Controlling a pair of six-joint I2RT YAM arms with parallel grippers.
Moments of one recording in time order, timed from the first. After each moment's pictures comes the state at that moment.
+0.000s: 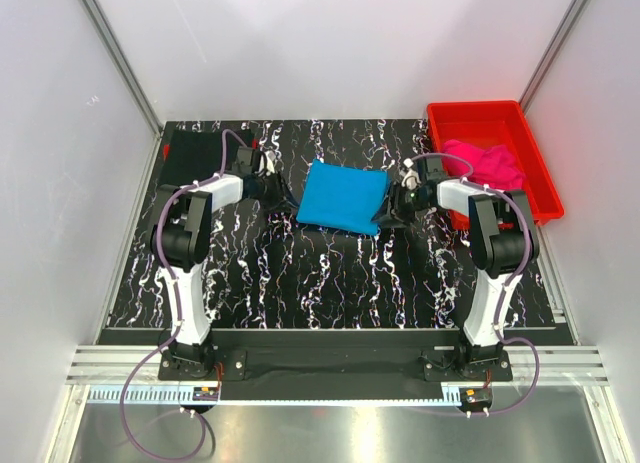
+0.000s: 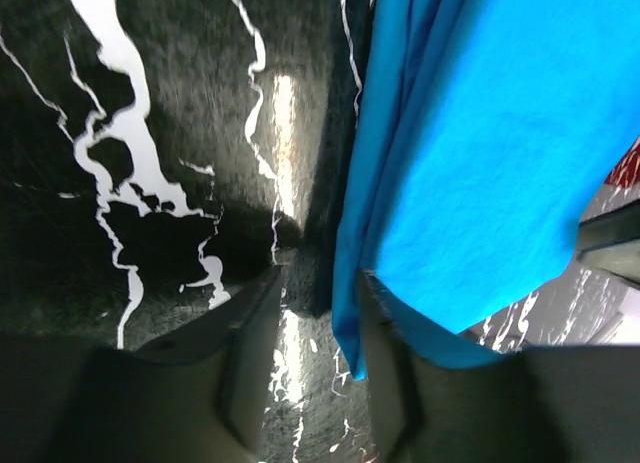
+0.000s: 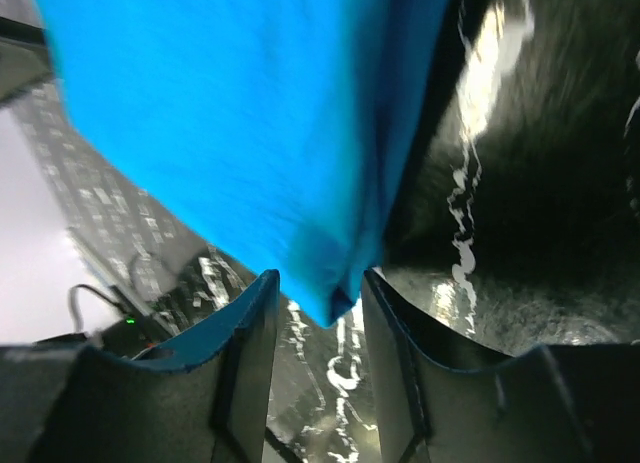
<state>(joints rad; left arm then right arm) -0.22 2.06 1.34 -0.25 0.48 -0.53 0.15 1.98 1.22 -0.32 -0.66 0.45</state>
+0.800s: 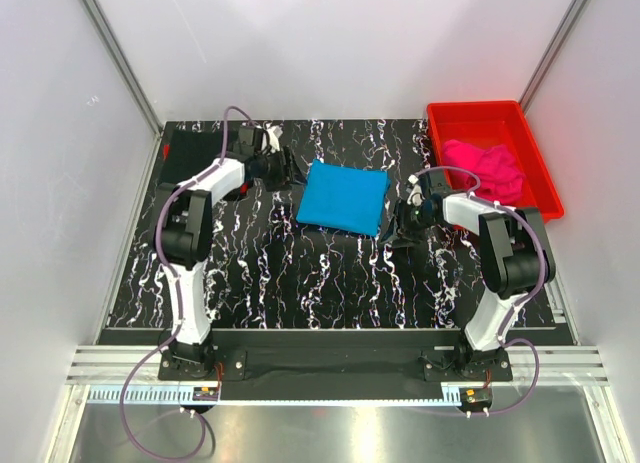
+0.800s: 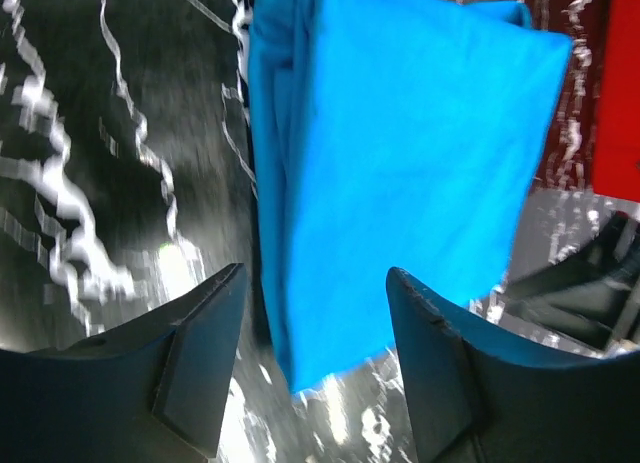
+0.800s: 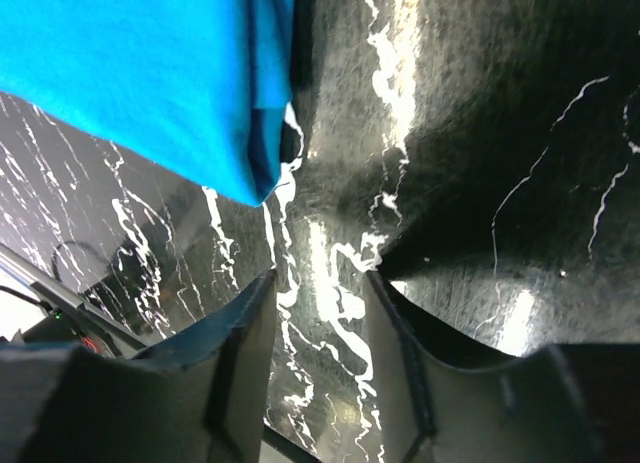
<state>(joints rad) -0.23 2.06 1.53 -0.31 0.50 -0.45 0.18 1.81 1.03 -0.41 -0.49 0.39</state>
